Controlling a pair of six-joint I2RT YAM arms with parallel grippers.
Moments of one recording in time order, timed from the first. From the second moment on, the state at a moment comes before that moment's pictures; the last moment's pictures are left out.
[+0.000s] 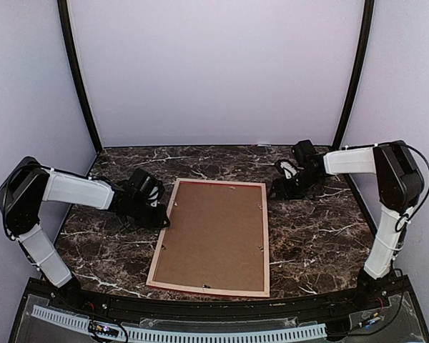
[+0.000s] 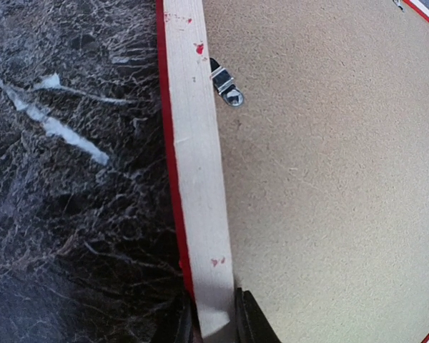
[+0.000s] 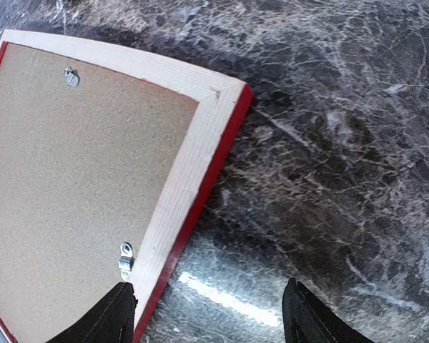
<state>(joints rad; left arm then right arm) -0.59 1.67 0.85 -0.27 0.11 -0.50 0.35 1.88 1.21 -0.45 -0.35 0.12</state>
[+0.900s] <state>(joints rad) -0.59 1.65 0.83 -0.26 0.11 -0.50 0.48 1.92 1.23 -0.51 -0.28 0.09</state>
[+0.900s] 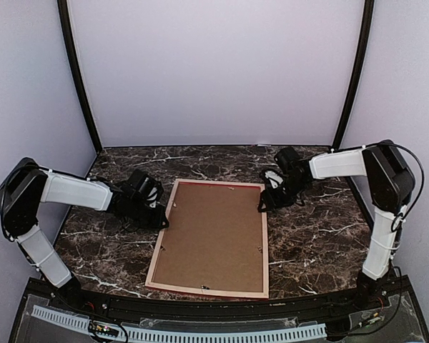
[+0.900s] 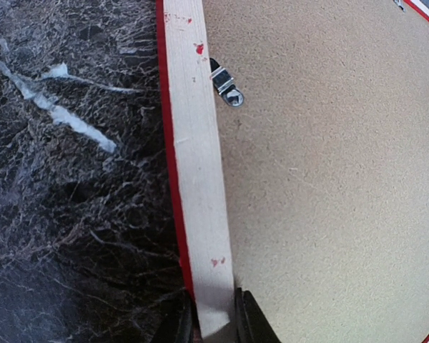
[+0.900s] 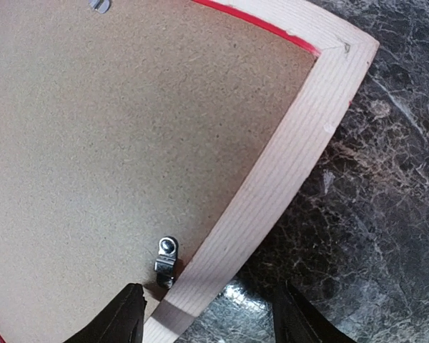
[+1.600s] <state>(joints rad) -0.59 1.66 0.84 -0.27 0.11 -0.50 0.49 1.97 1.29 -0.51 -0.27 0.06</state>
